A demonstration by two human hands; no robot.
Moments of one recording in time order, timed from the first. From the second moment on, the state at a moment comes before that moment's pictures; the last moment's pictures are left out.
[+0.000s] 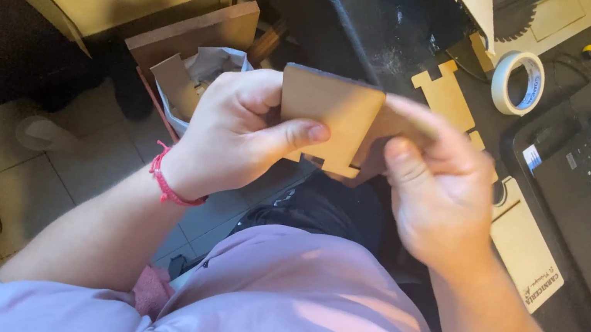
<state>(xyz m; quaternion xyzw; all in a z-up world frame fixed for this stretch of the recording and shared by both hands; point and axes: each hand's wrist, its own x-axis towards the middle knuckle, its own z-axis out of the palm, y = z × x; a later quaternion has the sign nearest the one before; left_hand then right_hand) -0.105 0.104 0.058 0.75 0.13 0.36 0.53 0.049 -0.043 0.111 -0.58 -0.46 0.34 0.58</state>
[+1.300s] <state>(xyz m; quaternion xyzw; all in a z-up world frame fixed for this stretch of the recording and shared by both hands) -0.072 0.069 0.036 0.44 0.09 0.48 0.75 0.019 -0.065 0.071 -0.68 -0.41 0.15 0.59</state>
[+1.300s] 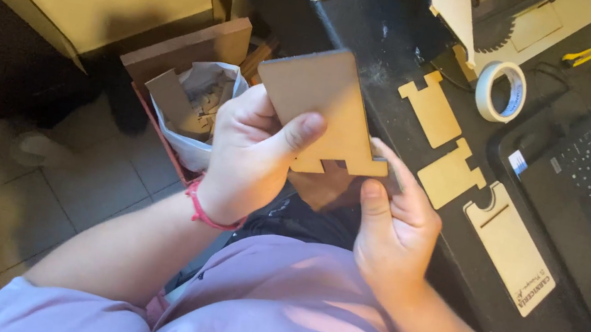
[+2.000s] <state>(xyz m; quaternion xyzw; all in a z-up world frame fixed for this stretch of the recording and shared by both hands) -0.069 0.087 0.036 0.59 0.13 0.54 0.59 0.060 -0.057 0.022 -0.76 -0.40 -0.03 0.51</state>
